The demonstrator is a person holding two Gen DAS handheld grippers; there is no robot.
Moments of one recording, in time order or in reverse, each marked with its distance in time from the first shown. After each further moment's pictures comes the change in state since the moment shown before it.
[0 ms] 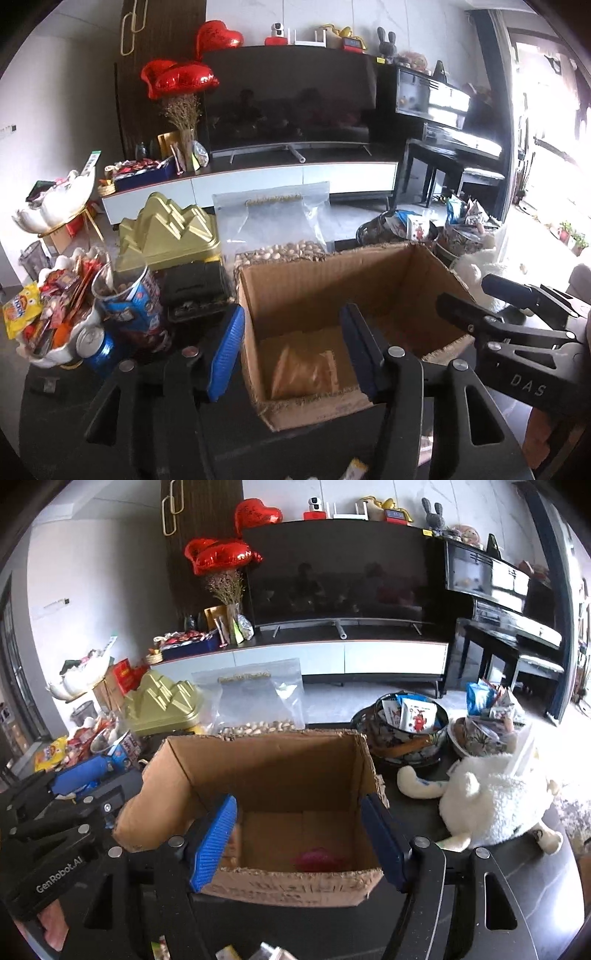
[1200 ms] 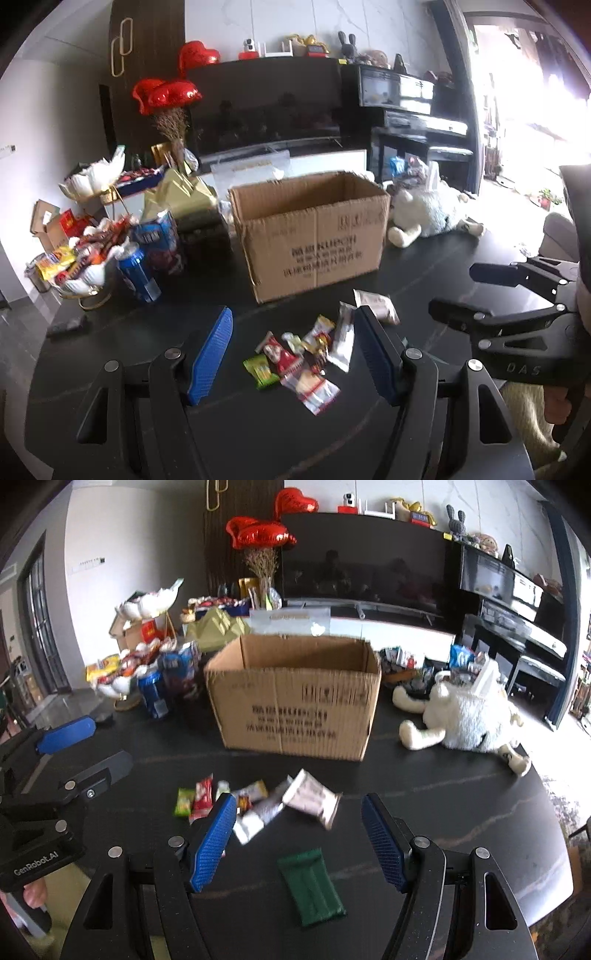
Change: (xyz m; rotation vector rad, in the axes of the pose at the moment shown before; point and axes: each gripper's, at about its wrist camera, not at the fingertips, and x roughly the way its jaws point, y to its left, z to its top) left arm -0.148 -0.029 -0.150 0.105 -0.029 -0.043; right arm -0.129 0.023 -0.152 -0.121 0.091 0.017
